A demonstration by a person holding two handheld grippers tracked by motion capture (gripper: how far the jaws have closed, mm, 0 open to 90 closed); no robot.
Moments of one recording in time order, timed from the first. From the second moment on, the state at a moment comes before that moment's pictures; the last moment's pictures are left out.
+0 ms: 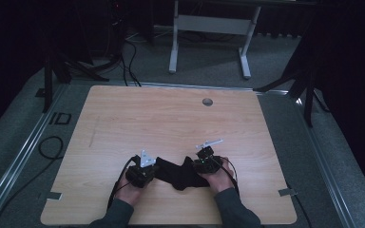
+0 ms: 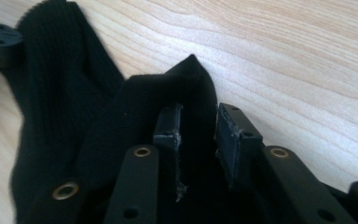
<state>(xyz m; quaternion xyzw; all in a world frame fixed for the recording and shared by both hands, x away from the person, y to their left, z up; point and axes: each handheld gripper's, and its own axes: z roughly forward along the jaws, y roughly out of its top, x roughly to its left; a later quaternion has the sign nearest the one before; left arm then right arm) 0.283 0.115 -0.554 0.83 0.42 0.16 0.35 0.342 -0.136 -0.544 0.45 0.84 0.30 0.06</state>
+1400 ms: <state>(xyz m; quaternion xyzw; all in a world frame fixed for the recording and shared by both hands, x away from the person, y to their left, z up) 0.284 0.117 -0.554 0.83 0.42 0.15 0.35 0.309 -0.229 -0.525 0.51 0.80 0.29 0.13</state>
